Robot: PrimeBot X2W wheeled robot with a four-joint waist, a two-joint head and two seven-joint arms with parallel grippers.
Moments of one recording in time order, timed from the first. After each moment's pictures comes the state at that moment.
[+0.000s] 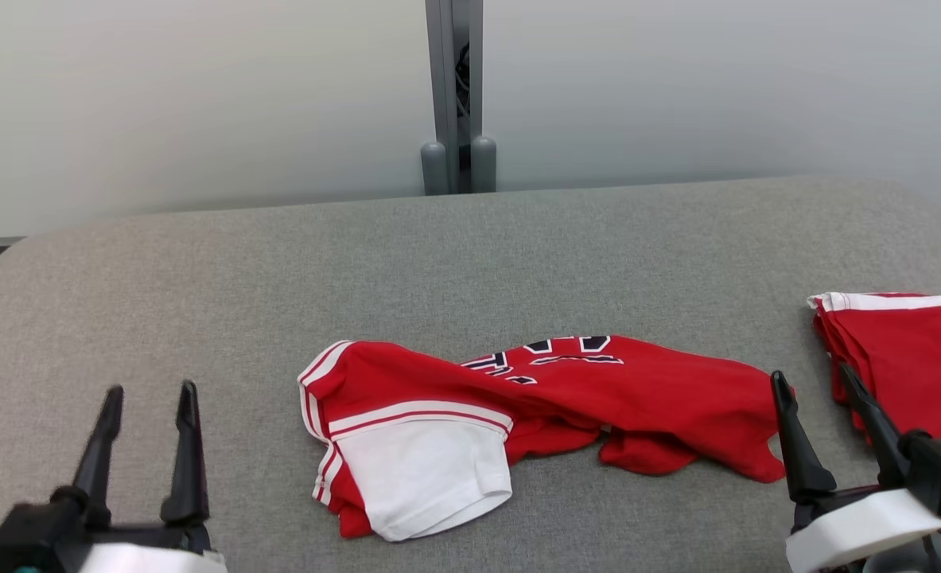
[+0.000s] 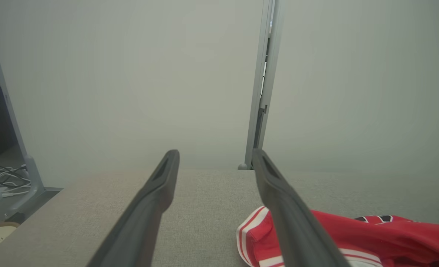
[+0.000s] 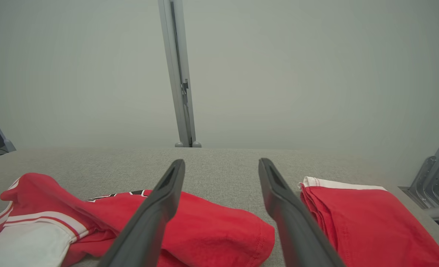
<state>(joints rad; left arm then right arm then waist) 0.10 0.38 -0.20 -0.12 -0.51 0.25 -0.25 0.04 -0.05 -0.03 -0.04 0.14 0.13 -0.04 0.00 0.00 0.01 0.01</state>
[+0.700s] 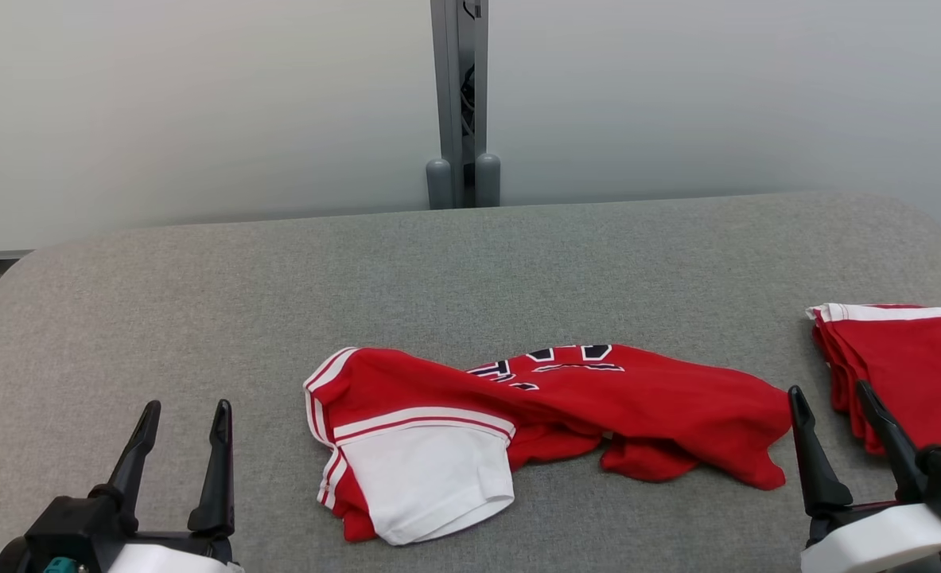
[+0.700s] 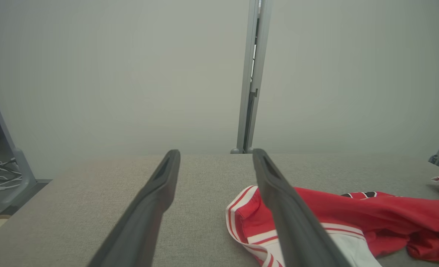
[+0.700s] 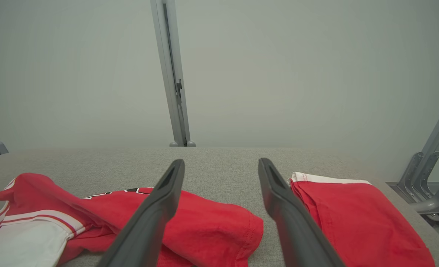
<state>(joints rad) 0.11 0.39 -0.26 -0.11 -0.50 0.24 -0.19 0.09 -0.05 -0.06 -0.07 0.14 0.13 -0.02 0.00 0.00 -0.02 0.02</state>
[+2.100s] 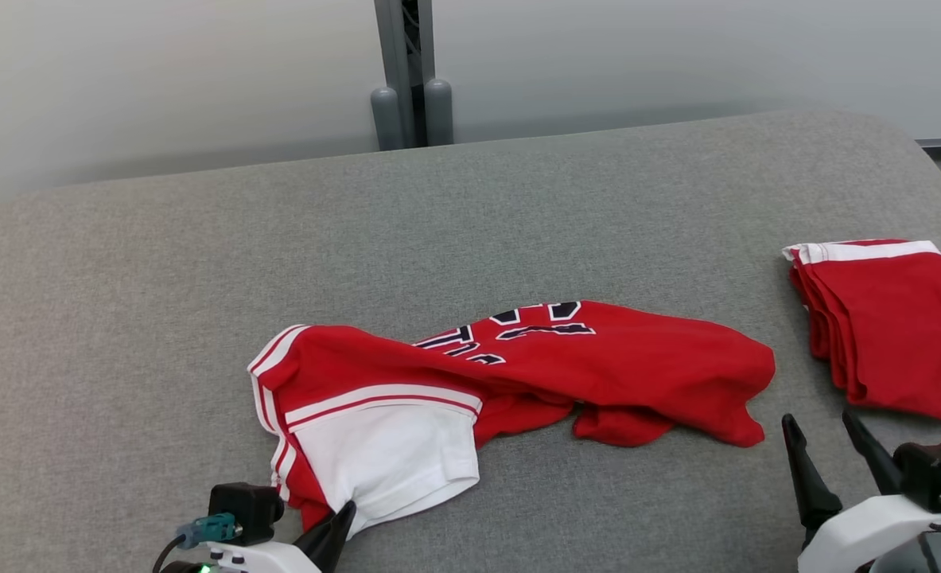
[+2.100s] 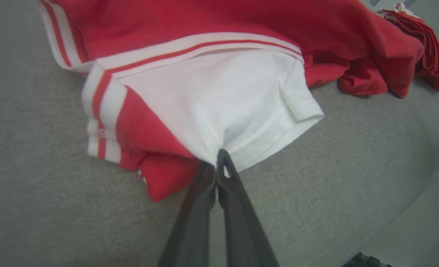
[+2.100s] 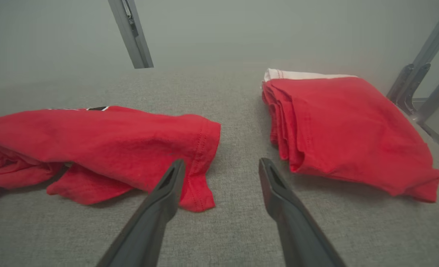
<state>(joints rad) 0.01 0.32 -0.50 0.10 -0.67 0.08 0.19 0.01 -0.10 -0.04 0.17 0.18 0.13 0.00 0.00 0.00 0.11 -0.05</state>
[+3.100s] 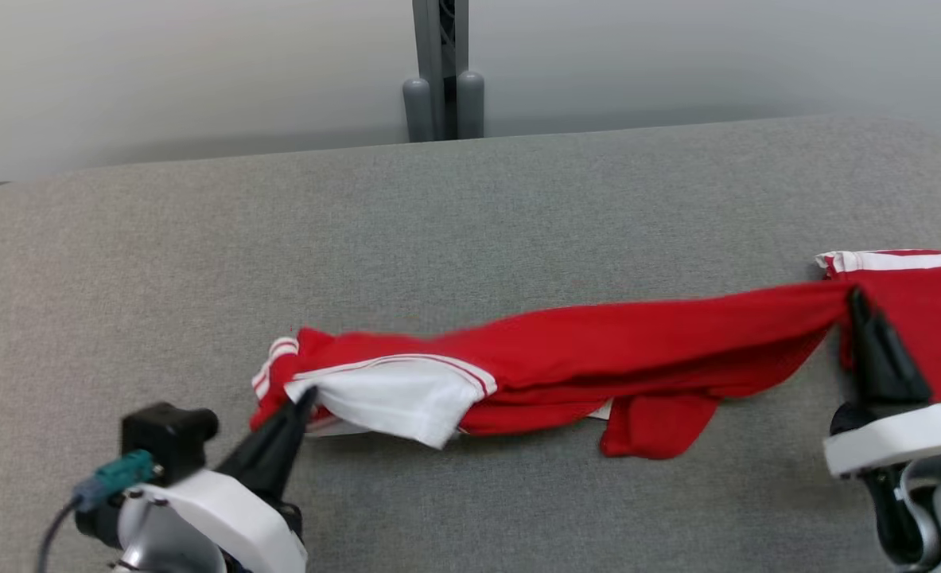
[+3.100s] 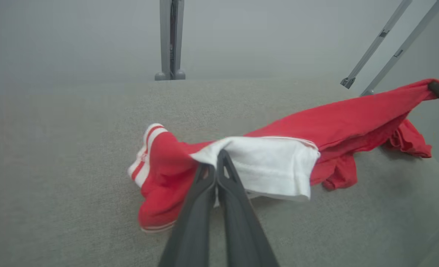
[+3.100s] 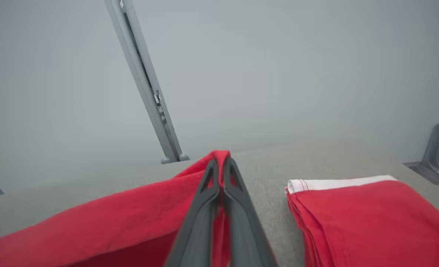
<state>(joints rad) -0.02 0.43 -0.41 -0.23 -0.65 0.15 0.21 -0.23 -0.20 0.05 0.36 0.44 0.13 -0.25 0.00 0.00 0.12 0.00</state>
